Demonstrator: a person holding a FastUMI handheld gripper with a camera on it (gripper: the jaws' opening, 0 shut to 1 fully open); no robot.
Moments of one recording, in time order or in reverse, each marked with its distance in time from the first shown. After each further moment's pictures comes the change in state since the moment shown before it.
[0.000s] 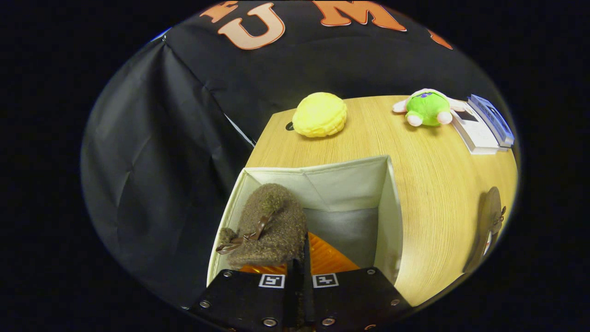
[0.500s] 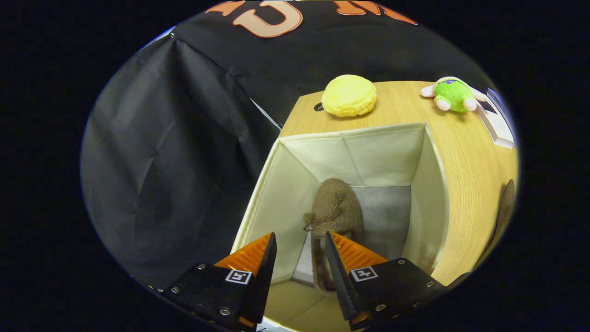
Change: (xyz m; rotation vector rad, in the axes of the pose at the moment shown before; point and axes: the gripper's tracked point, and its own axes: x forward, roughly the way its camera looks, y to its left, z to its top) arm -0.027 0.035 -0.023 -0.047 0.066 0.208
